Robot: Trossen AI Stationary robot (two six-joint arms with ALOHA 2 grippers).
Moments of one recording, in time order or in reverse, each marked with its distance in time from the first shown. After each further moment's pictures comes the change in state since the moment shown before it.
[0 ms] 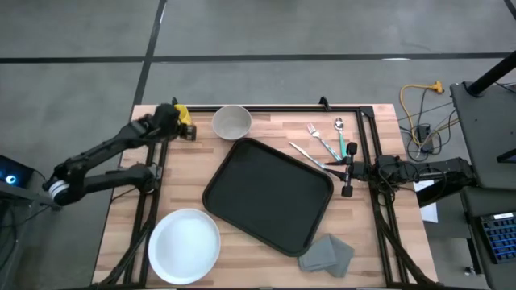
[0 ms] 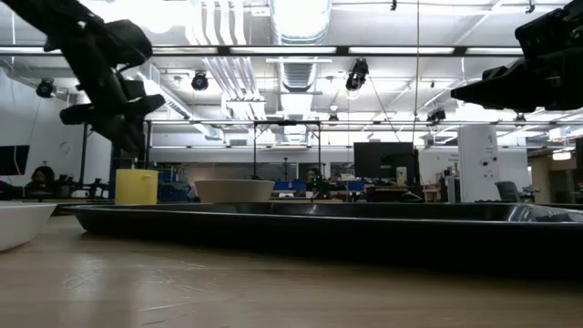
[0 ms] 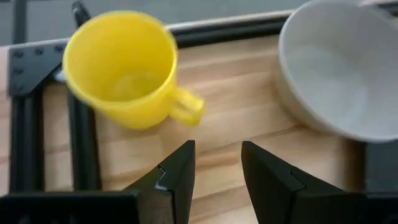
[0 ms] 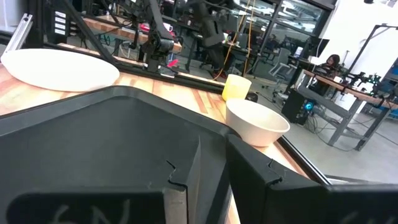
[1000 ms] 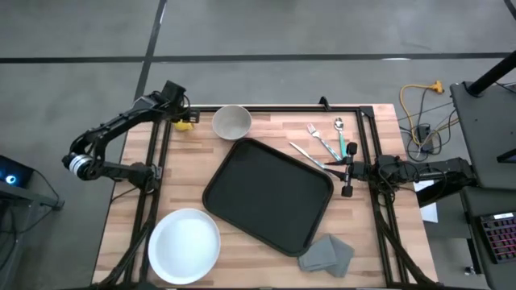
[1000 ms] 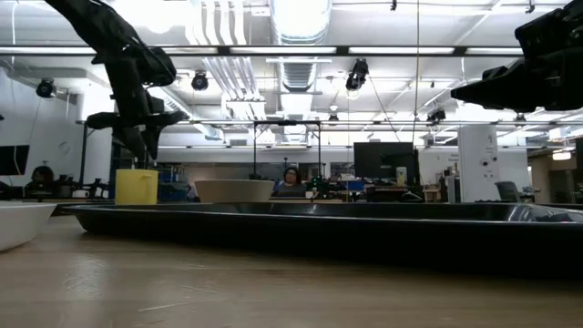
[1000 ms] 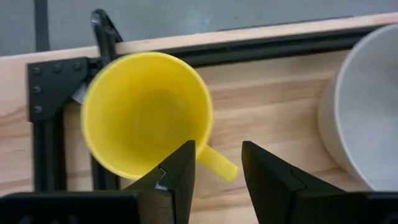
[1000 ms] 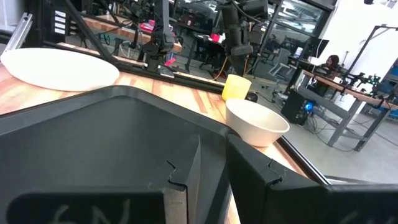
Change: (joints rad) left arm 0.205 0.353 0.233 -0.035 0.076 0.091; right arm 0.000 0.000 0.000 0.000 0.000 0.002
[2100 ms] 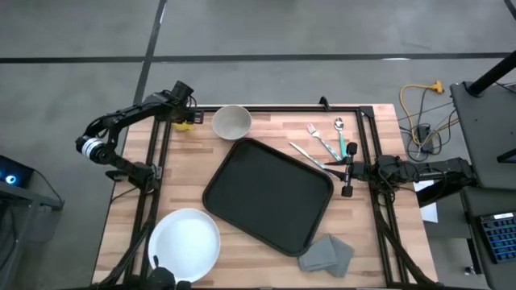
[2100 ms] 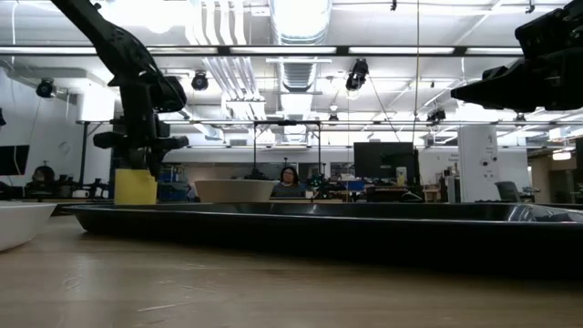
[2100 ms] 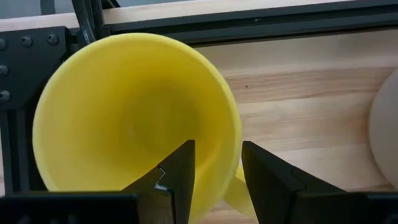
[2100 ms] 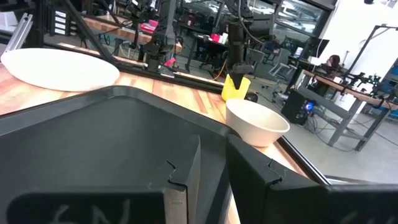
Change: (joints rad) left arm 0.021 0.198 0.018 0.042 -0.005 -0.028; right arm 0.000 0.000 0.000 0.000 0.000 0.000
